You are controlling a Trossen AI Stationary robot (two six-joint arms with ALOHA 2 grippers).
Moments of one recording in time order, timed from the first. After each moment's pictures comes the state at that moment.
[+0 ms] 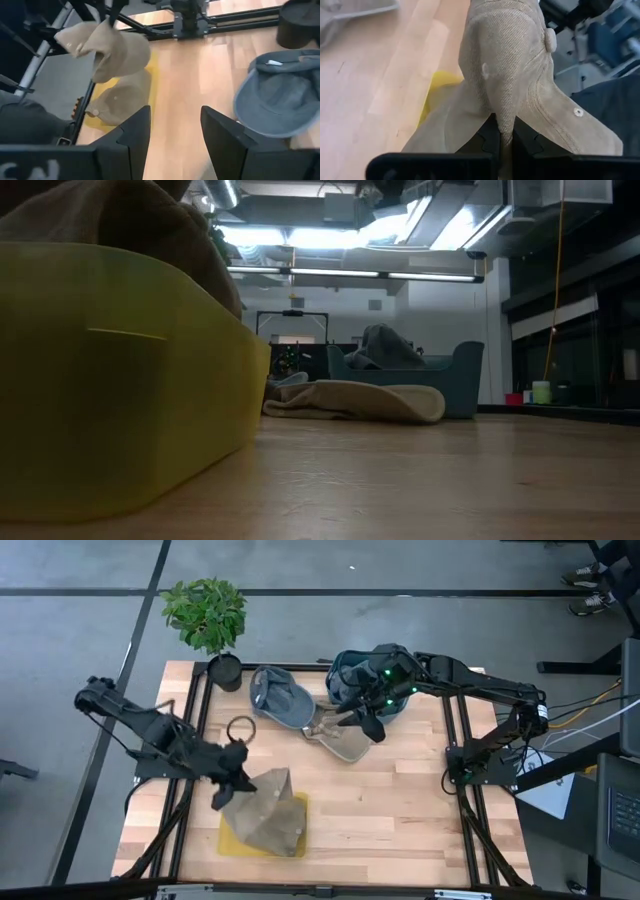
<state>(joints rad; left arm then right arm) -0.49 1.01 1.06 -0.73 -0.11 -0.81 -0.18 1.49 1.68 -0.80 -0.35 0.01</state>
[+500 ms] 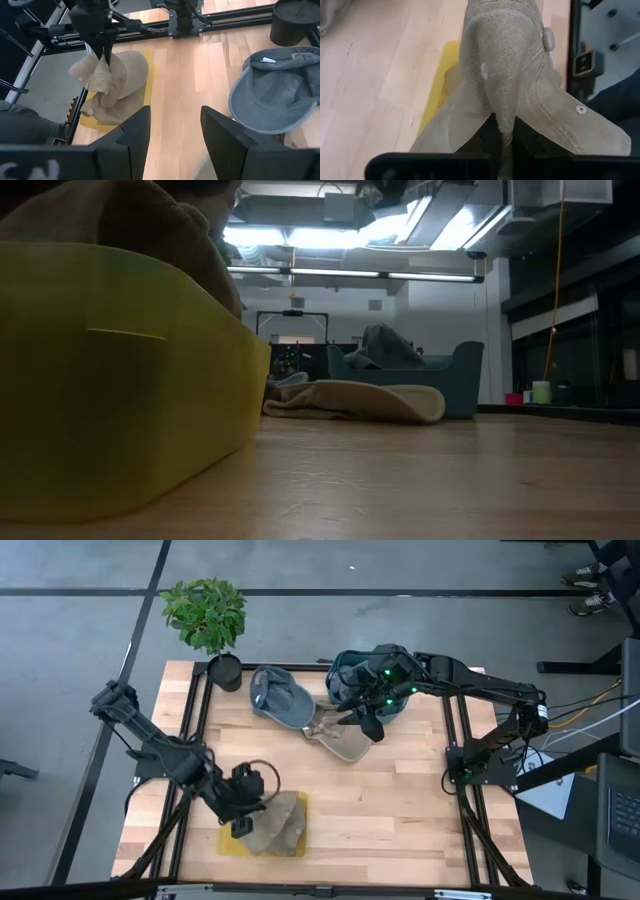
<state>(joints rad) -0.65 1.29 1.06 -0.72 -0.30 -0.84 -0.18 1.49 1.68 -0.80 -0.32 0.01</state>
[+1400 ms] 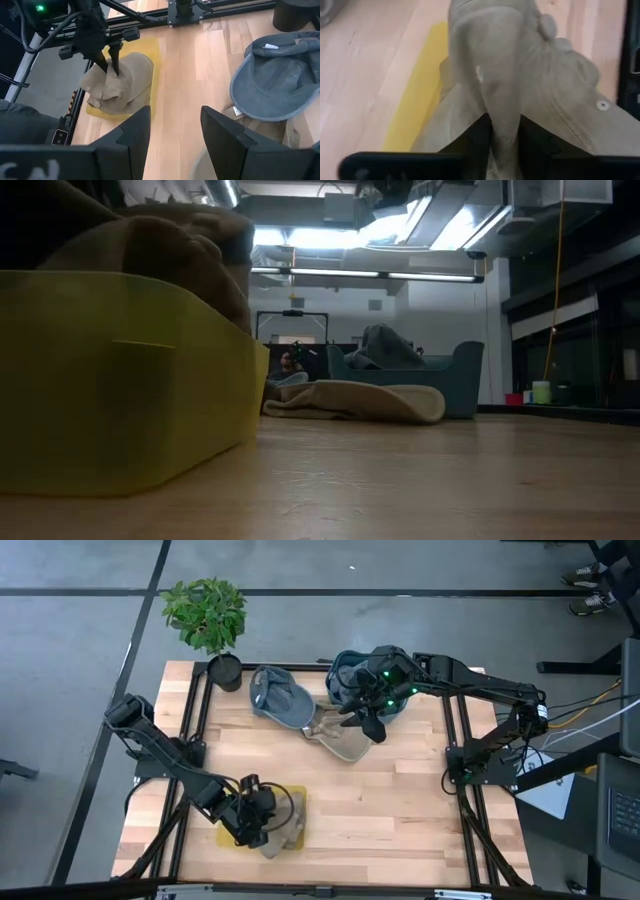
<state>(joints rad) -0.68 1.51 1.06 -0.66 -0.41 -0.91 -0.18 1.49 1.68 -0.86 -0.32 0.02</state>
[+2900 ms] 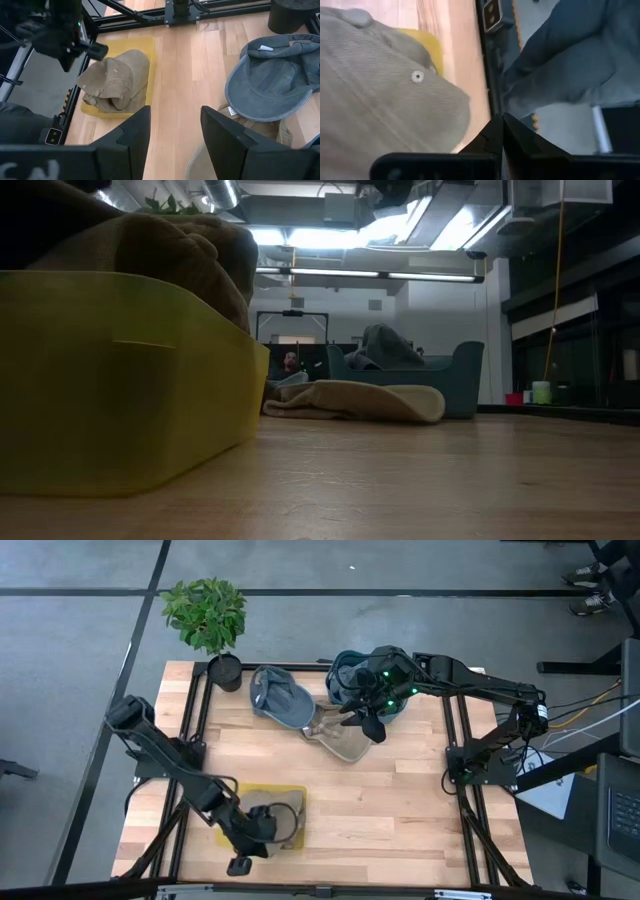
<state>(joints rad) -0.70 1.52 1.06 -0.36 0.06 -0.73 -0.18 1.49 1.68 -0.86 -0.31 -0.01</state>
